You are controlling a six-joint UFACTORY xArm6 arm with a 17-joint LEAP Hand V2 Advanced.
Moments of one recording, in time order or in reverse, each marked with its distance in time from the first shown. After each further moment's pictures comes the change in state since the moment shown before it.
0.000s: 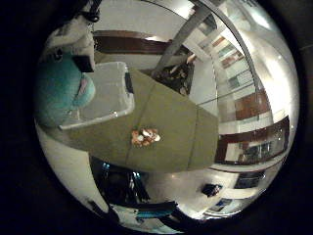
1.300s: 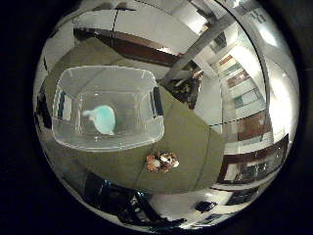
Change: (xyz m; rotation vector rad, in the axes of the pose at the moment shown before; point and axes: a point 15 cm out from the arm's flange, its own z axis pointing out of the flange) arm -0.039 0.002 0.105 -0.001 -0.004 -0.163
